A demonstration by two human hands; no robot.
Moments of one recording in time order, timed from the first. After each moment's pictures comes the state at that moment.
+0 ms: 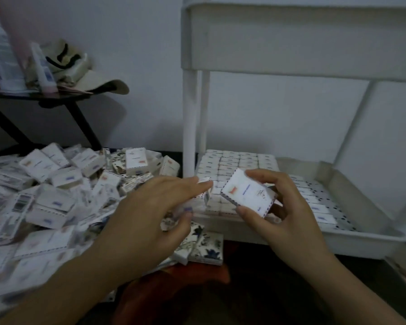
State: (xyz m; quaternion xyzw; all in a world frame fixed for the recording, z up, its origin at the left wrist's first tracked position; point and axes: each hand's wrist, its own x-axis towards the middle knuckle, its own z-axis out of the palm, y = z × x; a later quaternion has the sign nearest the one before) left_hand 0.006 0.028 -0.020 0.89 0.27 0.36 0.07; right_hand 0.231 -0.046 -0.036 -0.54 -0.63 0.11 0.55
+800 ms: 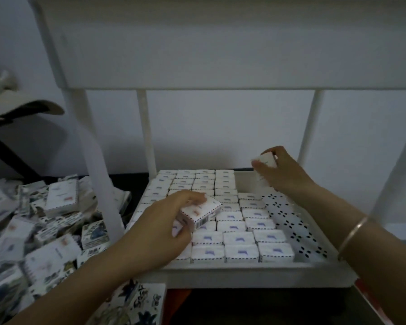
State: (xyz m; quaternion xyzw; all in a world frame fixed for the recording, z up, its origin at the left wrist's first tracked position) left_hand 0.131 0.091 -0.035 0.90 0.26 0.27 0.23; right_hand 0.404 0.051 0.002 -0.75 -0.46 0.13 0.46
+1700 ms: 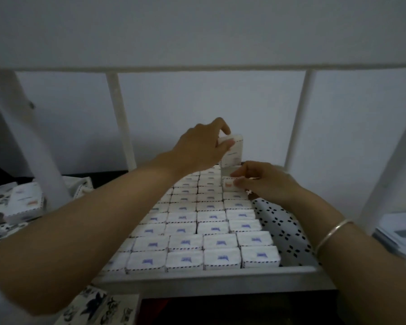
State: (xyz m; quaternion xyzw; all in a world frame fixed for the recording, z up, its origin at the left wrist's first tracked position) left_hand 0.274 0.162 0.033 0.92 0.27 0.26 0.08; right_hand 0.411 0.048 -0.016 -0.70 -0.52 0.26 0.40
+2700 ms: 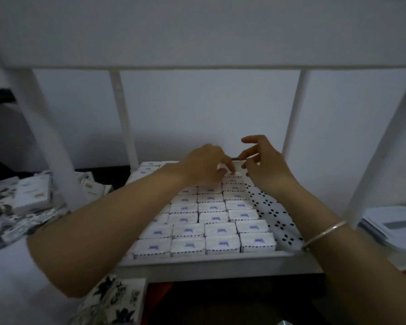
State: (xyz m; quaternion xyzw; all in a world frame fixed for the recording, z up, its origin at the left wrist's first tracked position) left_hand 0.276 0.165 -0.005 0.96 0.23 0.12 0.05; right_hand 0.395 0.044 -0.009 -0.72 -0.51 0.08 0.47
